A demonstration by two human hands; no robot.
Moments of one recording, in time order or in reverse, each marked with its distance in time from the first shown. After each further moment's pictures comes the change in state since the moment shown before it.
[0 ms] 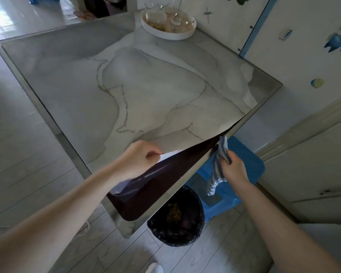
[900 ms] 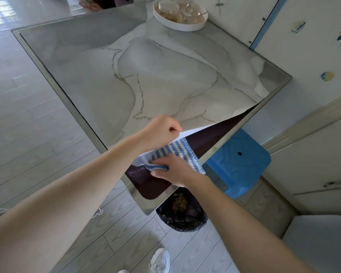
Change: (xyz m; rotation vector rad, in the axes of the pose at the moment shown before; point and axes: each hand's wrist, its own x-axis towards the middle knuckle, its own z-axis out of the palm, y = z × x) left_hand 0.002 0.002 -0.017 -0.085 -0.036 0.123; right_hand -0.078 -0.063 0.121 -0.415 -0.644 -0.462
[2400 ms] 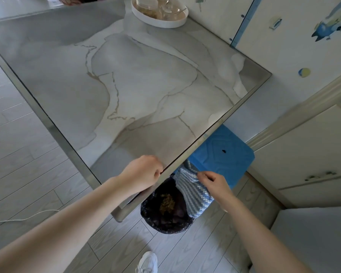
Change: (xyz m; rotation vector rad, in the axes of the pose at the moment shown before) left_hand -0.019 -0.023 0.081 0.448 -0.170 -0.023; right_hand -0.081 0.127 -0.028 0.470 0.370 0.486
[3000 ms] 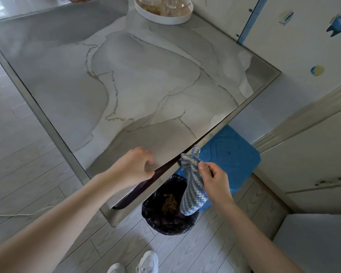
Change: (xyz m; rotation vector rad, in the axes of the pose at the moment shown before) left_hand 0.006 -0.001 -0.022 -0.105 0.037 -0.169; right_hand -0.003 -0.024 0.000 0.186 0.165 -0.175
